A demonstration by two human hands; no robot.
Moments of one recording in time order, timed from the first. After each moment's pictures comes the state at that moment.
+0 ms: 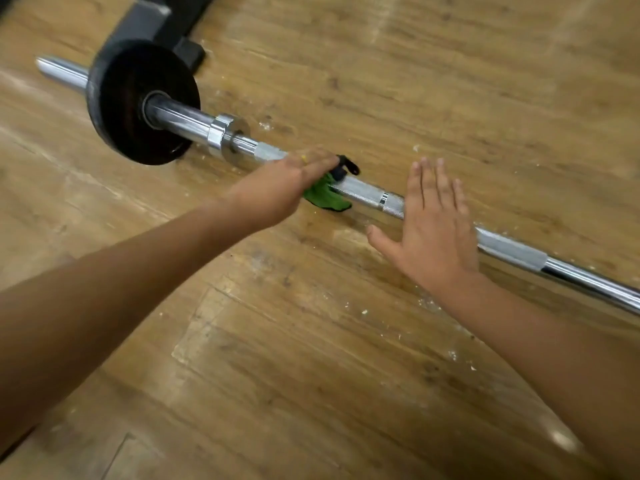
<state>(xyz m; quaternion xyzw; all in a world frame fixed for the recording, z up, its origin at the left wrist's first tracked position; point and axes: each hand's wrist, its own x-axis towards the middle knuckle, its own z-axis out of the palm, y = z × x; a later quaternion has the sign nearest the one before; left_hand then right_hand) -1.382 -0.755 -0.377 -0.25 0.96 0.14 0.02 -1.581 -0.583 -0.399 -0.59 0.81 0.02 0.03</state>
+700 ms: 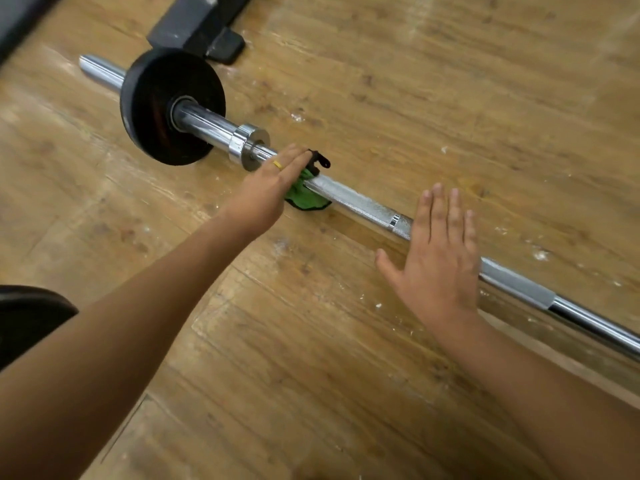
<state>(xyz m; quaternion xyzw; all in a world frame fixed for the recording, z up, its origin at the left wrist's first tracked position) -1.332 -0.730 -0.382 -0.41 0.90 0.13 -0.02 -1.545 -0.551 -0.406 -0.59 0.81 0.03 0.00</state>
